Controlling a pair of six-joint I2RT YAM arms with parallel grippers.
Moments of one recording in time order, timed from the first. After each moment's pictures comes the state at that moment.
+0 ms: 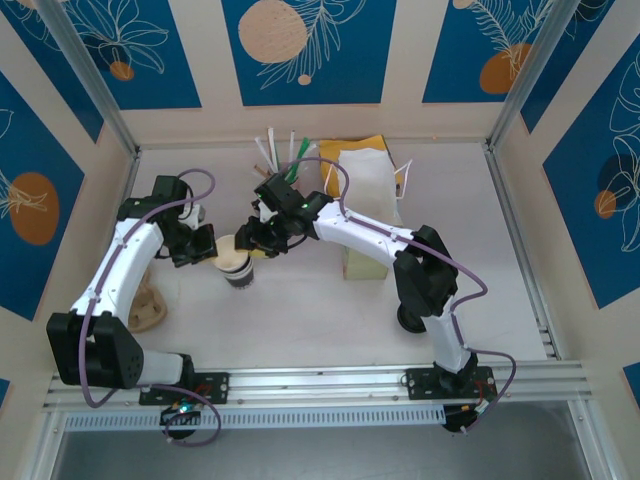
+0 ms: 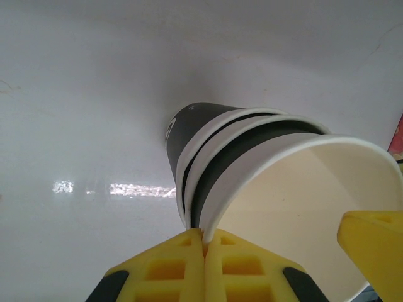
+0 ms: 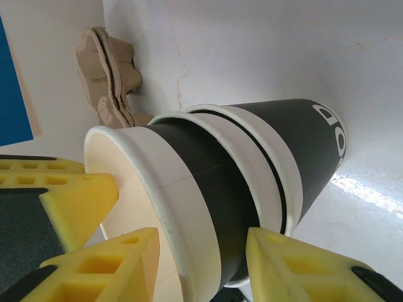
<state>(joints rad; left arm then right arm) -0.07 1.35 1.20 -1.19 0.27 -0.34 0.89 2.07 1.79 -0.62 -0.50 0.94</state>
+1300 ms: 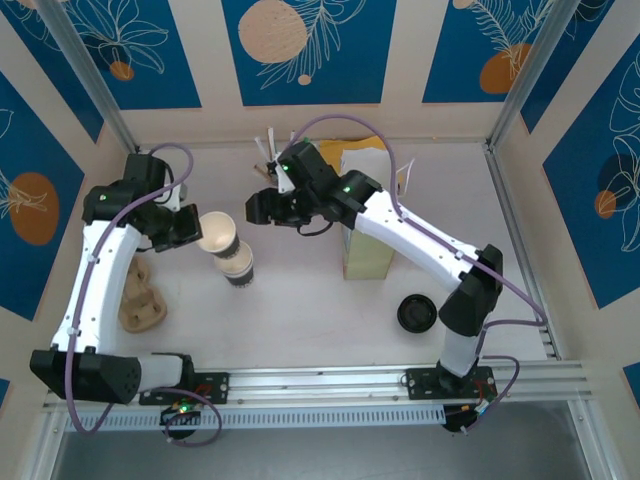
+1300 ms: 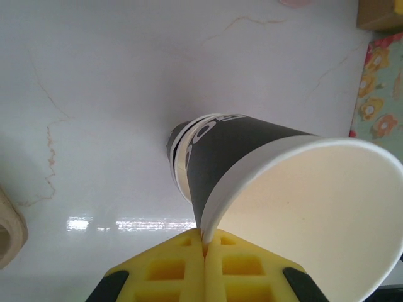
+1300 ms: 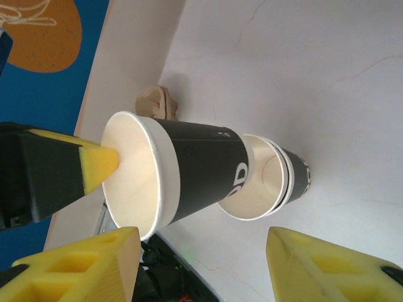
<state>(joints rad) -0.07 1.27 1.50 -1.39 0.21 -0.34 0.88 1.78 1.86 -0.78 -0.27 0.73</state>
